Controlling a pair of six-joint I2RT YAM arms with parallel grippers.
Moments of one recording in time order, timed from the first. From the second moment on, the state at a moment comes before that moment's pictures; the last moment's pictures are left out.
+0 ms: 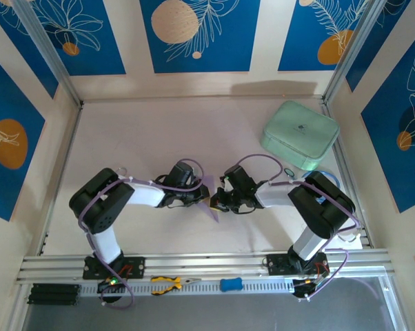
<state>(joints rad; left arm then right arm) -0.73 1.76 0.72 0.25 0.39 -1.07 0.69 1.64 0.61 0.06 -0.49 0.94</state>
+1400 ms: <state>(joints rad) -0.64 1.84 0.93 -0.07 0.47 -0.85 0.63 1.66 0.59 0.09 -0.60 0.84</state>
